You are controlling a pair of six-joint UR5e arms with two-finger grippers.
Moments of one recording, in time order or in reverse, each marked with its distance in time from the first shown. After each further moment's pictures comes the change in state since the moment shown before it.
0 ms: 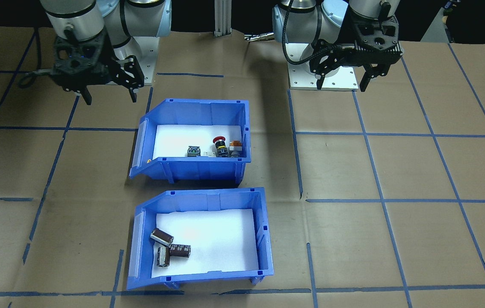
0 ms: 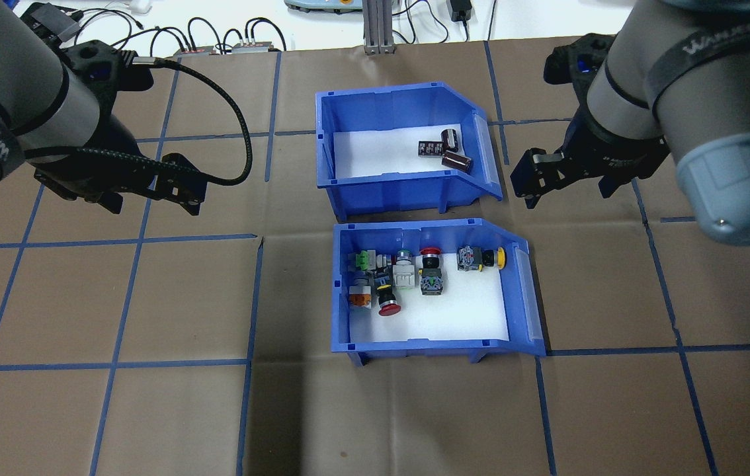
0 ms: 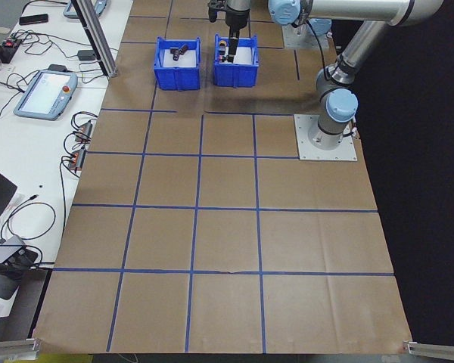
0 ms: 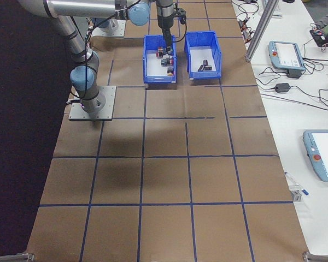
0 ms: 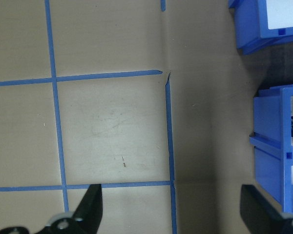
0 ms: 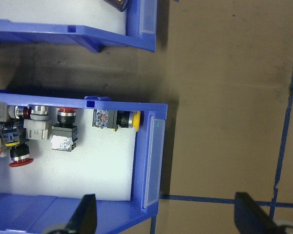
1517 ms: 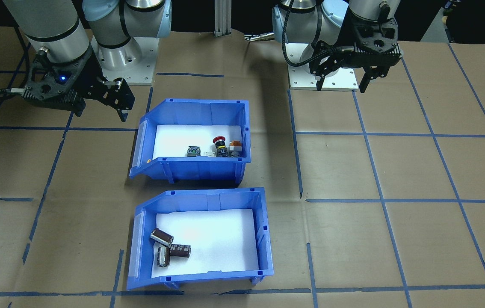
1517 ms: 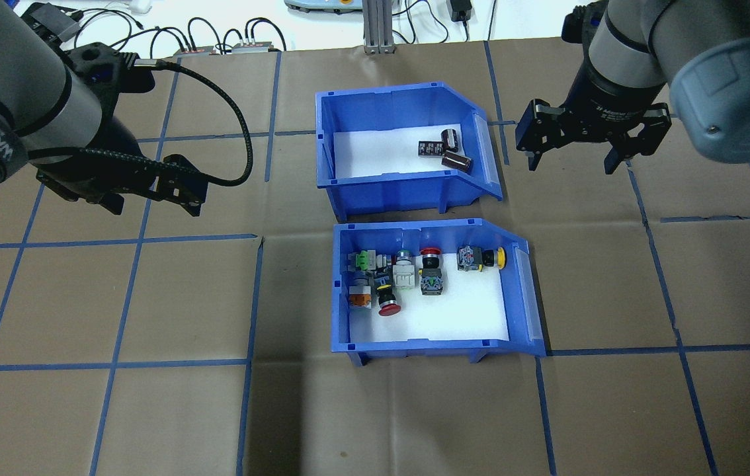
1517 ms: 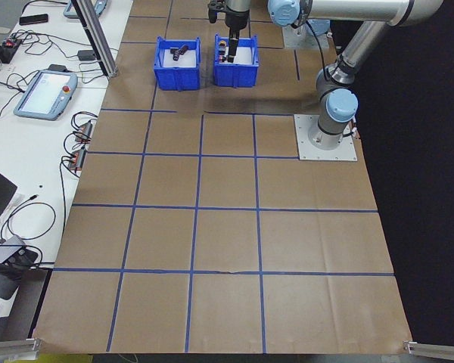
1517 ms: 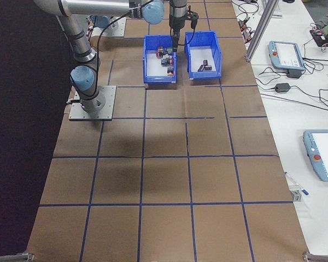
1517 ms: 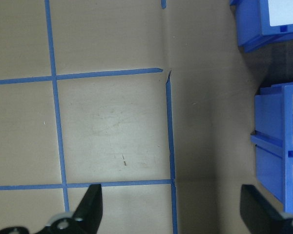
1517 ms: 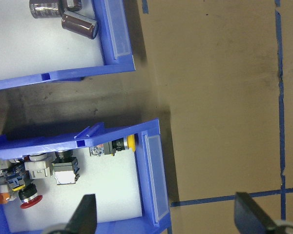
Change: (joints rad) left arm 0.001 -0.006 -0.002 0.003 0.001 0.000; right arm -0.014 0.106 -0.099 0.030 -0.001 0.148
